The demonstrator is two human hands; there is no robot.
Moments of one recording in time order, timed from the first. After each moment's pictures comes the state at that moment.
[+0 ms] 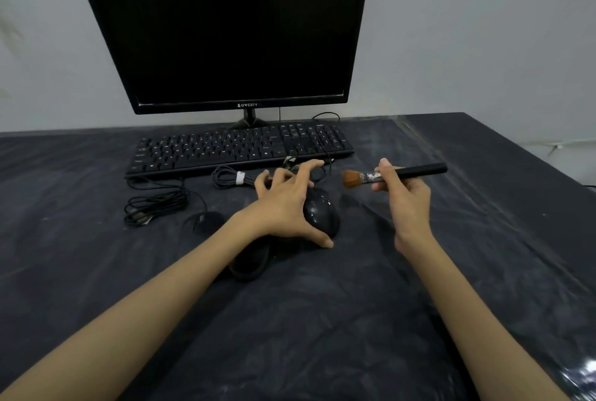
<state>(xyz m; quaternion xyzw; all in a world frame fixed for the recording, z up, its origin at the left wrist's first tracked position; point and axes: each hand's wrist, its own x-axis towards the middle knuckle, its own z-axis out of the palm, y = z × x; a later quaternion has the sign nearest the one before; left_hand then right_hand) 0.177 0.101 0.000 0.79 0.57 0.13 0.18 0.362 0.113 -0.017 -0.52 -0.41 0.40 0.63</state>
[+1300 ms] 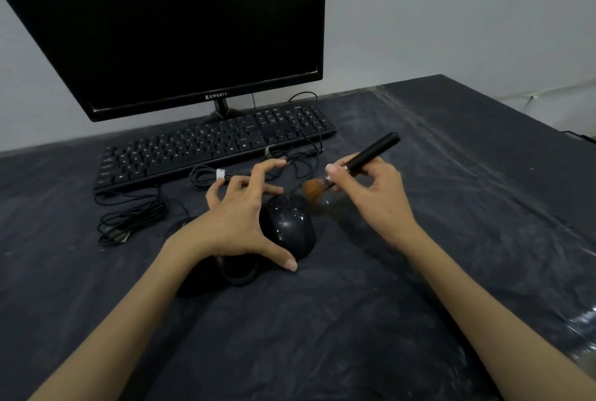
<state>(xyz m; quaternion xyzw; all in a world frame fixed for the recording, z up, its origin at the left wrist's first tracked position) 0.137 0.076 0.007 0.80 0.56 0.10 0.20 0.348 0.092 -0.017 -0.52 -0.63 0.27 0.51</state>
